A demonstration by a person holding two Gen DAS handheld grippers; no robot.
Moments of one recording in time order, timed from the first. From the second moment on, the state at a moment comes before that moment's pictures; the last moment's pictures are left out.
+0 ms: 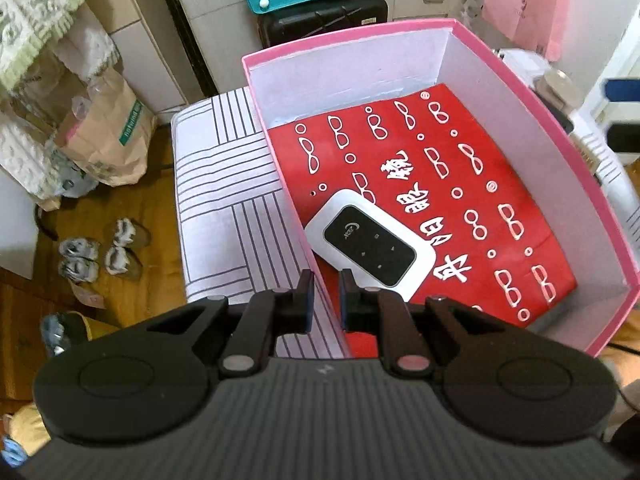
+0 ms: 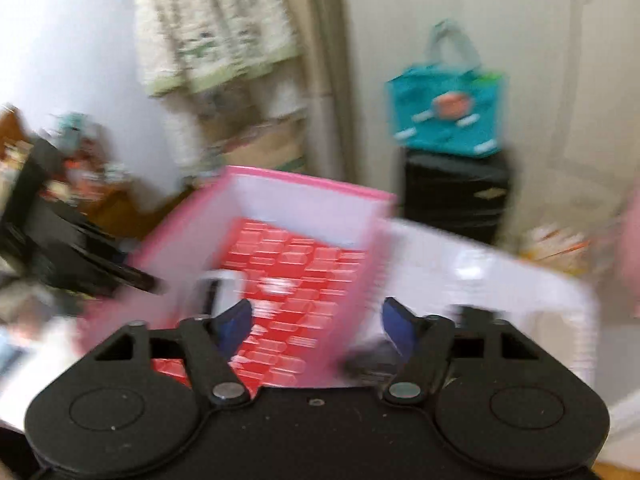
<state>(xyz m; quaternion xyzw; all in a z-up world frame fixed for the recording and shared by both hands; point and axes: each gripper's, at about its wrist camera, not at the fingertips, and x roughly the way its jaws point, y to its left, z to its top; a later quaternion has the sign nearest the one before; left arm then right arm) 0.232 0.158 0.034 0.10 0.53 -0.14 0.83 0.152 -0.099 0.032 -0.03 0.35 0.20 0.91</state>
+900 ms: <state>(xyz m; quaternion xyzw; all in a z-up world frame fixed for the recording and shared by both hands) 0.241 0.167 0.039 0.07 0.53 -0.16 0.83 0.205 -0.249 -0.114 0.00 0.34 -0.01 0.94</state>
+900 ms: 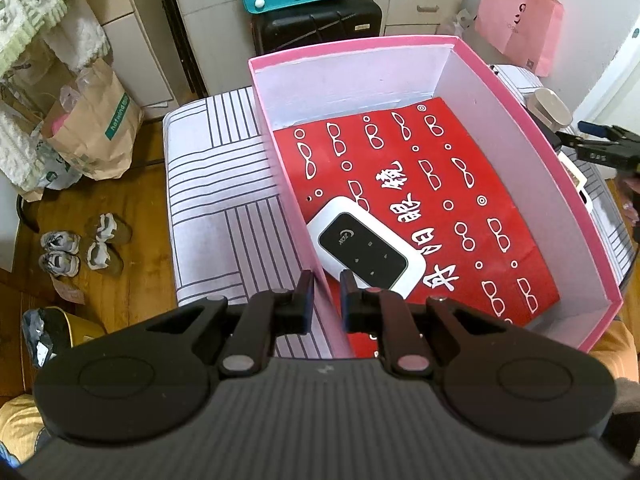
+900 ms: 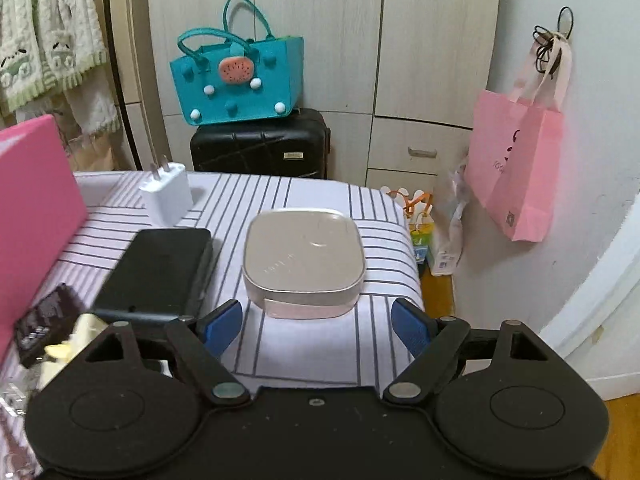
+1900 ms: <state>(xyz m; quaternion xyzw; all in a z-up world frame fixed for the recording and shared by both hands) 0.247 0.162 0.039 0.08 0.54 -0.14 0.82 0.150 -0.168 -0.021 -0.01 0.25 0.15 0.96</state>
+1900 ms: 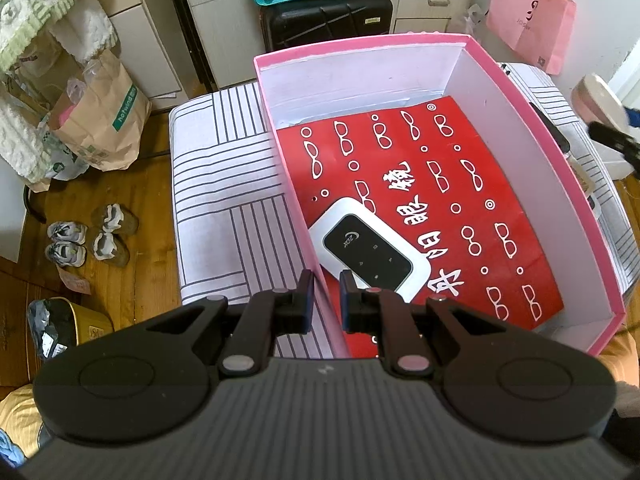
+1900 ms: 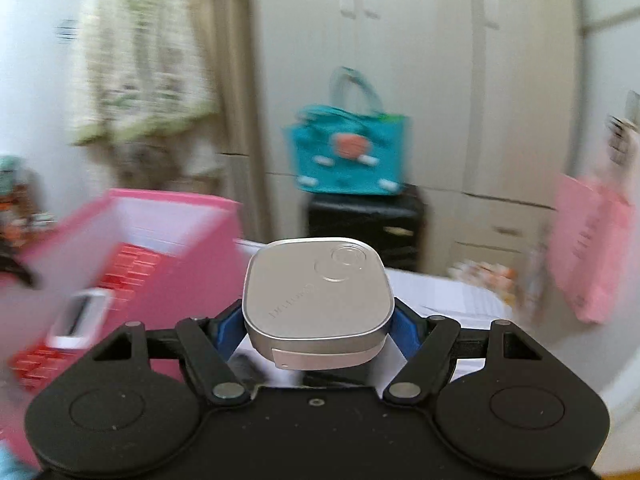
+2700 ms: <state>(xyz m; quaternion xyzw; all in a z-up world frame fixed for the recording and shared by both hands) 0.241 0.157 0.039 0.09 0.54 -0.13 0.83 0.210 0.040 -0.041 -0.26 0.43 0.30 0.81</state>
